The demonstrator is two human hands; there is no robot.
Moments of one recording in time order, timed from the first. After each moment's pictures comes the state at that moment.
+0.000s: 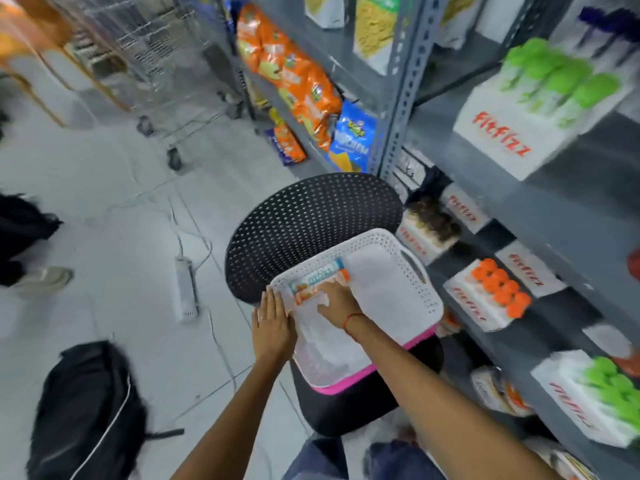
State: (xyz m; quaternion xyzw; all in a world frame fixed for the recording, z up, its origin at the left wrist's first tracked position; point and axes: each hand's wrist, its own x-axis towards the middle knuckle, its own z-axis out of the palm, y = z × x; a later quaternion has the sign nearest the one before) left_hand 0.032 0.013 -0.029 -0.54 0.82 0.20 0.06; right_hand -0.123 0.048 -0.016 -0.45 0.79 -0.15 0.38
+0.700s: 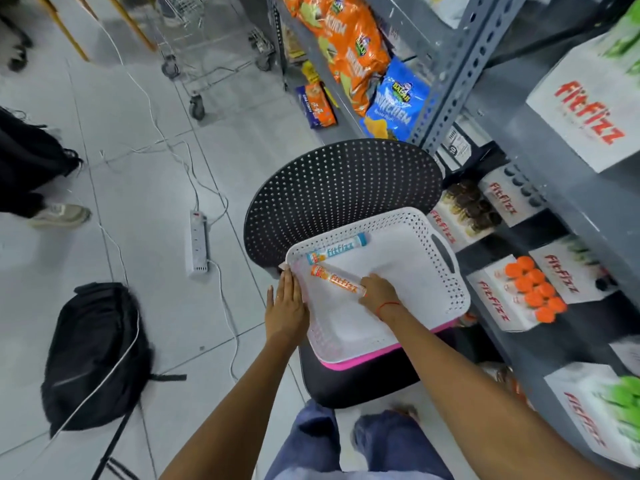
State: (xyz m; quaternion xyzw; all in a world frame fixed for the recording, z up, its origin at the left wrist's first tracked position) left_hand 0.041 0.026 -0.059 -0.51 0.83 0.17 0.14; right_hand -0.160 0.074 -0.070 -0.48 0.81 0.01 0.34
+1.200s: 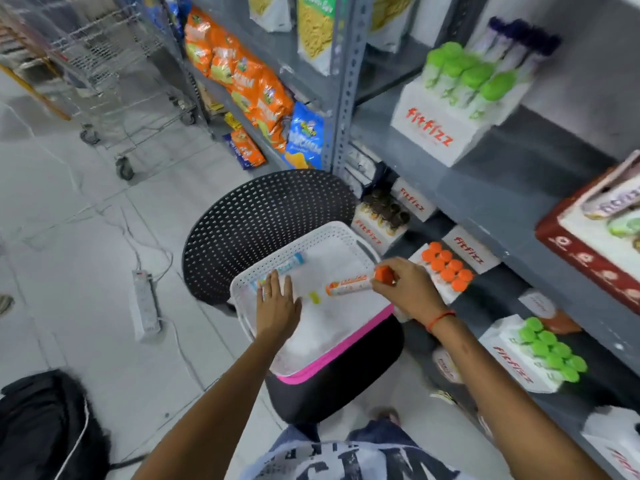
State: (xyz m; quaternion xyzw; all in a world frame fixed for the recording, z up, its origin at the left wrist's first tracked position) left_hand -0.044 0.037 -0.011 -0.41 0.90 0.15 0.09; right_hand -0.225 0.193 0.116 -0.37 0.86 -0.29 0.21
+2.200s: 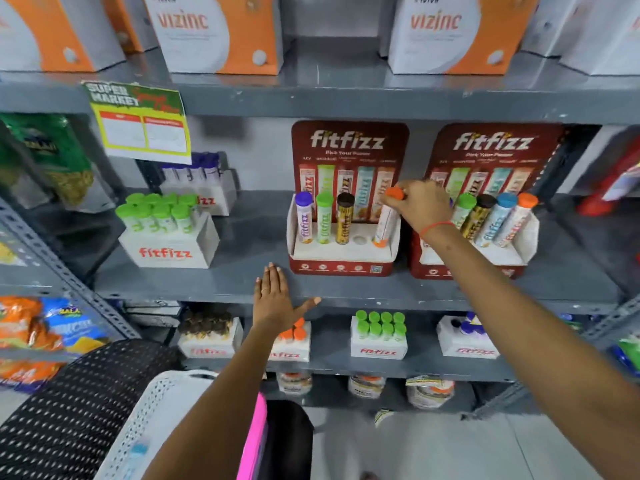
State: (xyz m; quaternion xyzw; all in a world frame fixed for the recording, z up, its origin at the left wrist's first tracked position) left_hand -0.349 0.196 0.123 0.01 1.00 0.08 0.03; right_hand -0.405 0.465 0.299 -0.01 0.96 -0.20 -0.21
